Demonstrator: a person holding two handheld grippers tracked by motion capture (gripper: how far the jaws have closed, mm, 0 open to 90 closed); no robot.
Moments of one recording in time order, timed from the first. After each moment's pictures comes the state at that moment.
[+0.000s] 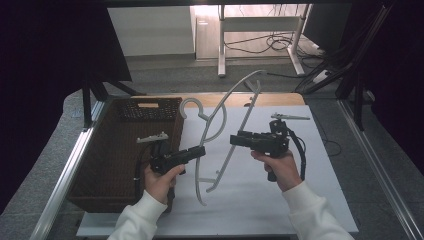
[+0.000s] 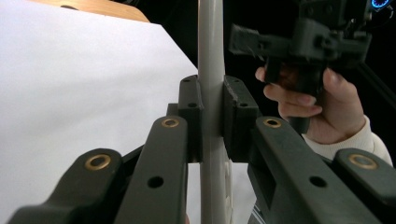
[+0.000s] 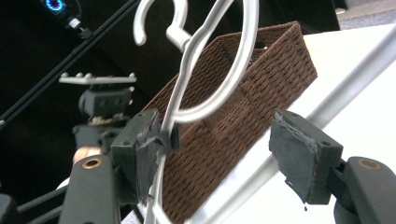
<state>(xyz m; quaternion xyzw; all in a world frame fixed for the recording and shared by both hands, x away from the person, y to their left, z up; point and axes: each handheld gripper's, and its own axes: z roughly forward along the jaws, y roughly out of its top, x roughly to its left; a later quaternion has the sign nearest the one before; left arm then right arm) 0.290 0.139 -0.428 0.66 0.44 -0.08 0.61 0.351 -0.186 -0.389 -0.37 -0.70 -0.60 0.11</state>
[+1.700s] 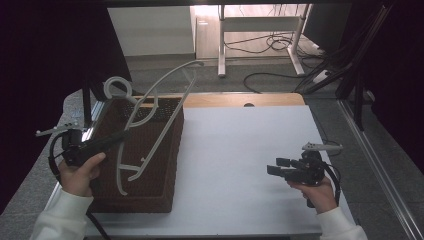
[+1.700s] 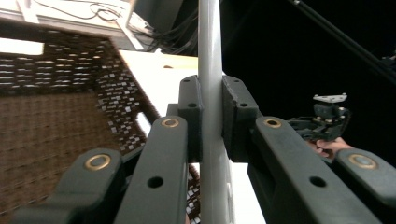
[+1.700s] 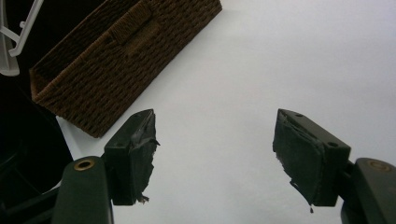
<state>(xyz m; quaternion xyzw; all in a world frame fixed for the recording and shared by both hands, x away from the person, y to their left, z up) 0.256 0.312 -0.373 0.64 0.49 0.04 0.60 0.317 -0.283 -0.448 -0.41 -0.76 -0.50 0.02</state>
